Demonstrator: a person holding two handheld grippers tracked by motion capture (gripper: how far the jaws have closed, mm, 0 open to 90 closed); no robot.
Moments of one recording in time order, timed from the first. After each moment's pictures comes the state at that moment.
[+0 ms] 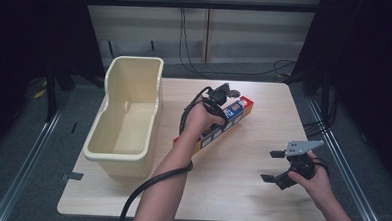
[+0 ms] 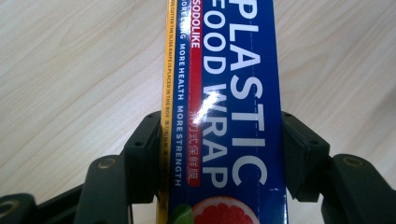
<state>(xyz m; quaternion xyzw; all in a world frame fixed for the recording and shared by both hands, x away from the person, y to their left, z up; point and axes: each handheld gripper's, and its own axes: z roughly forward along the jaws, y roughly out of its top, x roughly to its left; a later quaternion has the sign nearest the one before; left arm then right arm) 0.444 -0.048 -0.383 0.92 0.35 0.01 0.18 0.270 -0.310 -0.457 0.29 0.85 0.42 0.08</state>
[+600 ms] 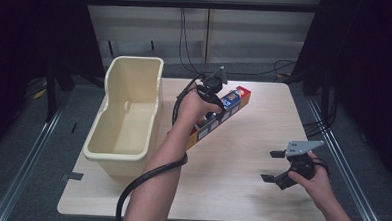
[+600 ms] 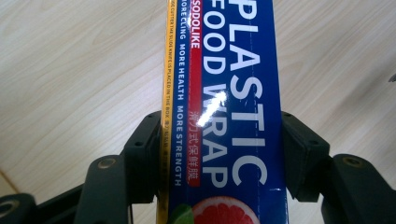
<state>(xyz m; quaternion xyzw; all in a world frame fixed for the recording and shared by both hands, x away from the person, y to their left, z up) 0.441 -0.029 -0.333 0.91 0.38 0.00 0.19 0.270 -0.310 -0.456 0.29 0.85 0.42 0.09</state>
